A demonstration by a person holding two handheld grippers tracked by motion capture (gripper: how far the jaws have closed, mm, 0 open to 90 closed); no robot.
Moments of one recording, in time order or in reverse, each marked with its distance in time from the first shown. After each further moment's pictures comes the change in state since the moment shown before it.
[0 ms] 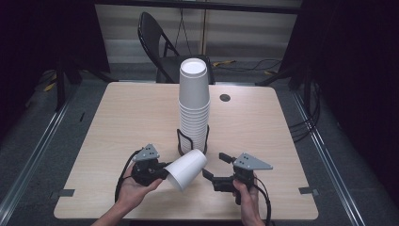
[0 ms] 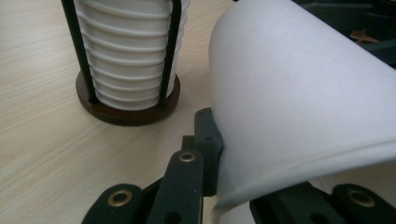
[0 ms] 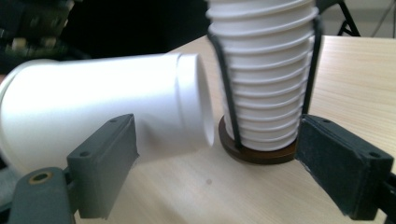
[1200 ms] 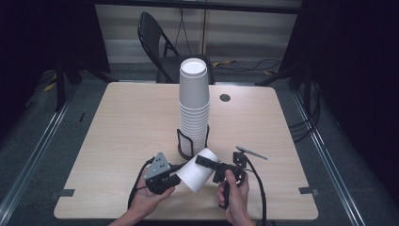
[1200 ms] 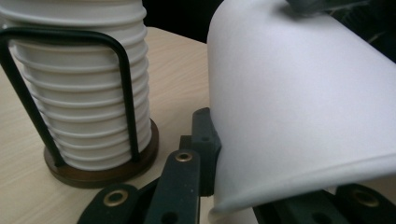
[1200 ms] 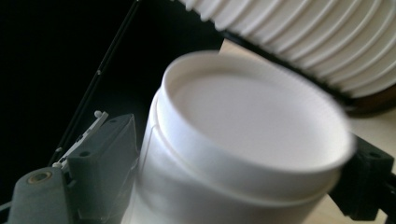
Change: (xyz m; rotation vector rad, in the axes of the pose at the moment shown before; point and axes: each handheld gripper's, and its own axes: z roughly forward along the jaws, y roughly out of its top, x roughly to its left) left arm -0.029 -0.015 0.029 -0.219 0.005 0.133; right arm -0.006 0.012 0.021 0.034 0.210 0.825
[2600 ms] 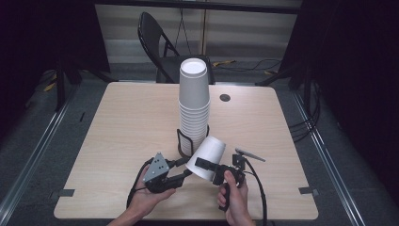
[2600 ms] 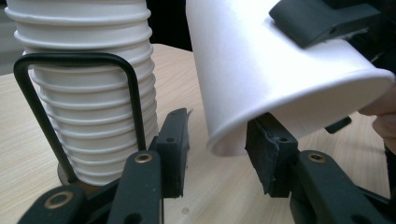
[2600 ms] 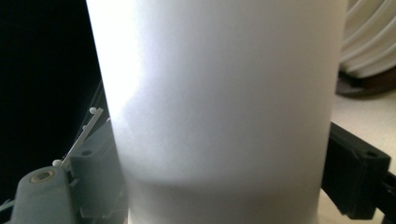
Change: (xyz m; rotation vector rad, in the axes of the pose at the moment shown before) left arm 0.001 -0.002 0.000 -0.062 0.042 0.061; right arm -0.008 -0.006 0.002 0.050 0.045 0.083
